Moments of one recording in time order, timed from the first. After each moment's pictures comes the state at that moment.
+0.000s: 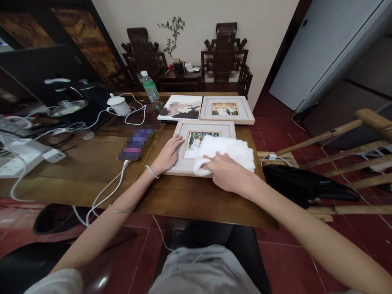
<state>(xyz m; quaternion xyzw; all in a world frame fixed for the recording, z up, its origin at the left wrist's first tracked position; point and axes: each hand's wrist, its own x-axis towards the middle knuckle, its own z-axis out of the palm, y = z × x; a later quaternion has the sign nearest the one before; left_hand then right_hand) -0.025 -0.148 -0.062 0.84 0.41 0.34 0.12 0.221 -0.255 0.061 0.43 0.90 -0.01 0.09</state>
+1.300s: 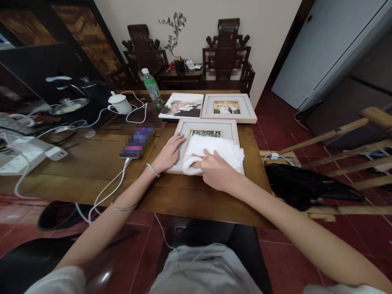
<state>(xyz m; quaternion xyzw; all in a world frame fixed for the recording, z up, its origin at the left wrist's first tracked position) -0.025 -0.149 -0.056 0.85 0.41 0.31 0.11 0.202 -0.250 0.040 0.42 0.90 -0.07 -0.01</state>
